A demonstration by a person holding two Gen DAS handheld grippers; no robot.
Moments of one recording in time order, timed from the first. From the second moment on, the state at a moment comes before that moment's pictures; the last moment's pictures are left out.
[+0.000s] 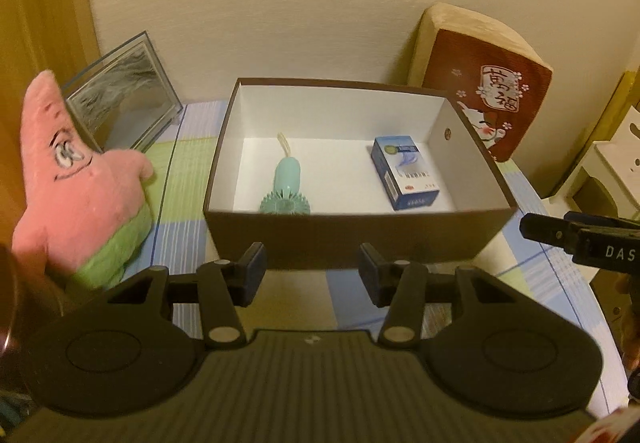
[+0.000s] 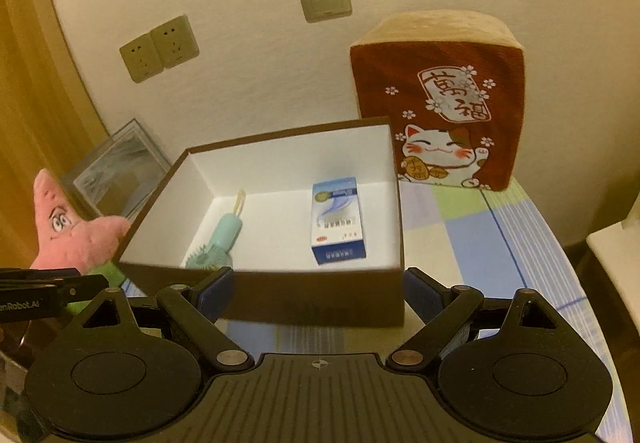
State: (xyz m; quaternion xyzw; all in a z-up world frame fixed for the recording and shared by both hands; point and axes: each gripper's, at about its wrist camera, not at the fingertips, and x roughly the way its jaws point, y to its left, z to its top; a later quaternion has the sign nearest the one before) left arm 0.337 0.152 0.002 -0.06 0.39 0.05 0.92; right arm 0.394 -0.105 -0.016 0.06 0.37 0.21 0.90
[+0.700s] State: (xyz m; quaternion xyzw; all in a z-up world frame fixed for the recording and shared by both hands) left arm 0.241 0.163 -0.026 -0.07 0.43 0.05 0.90; right arm 0.305 -0.108 -0.047 0.06 0.42 0.22 0.88
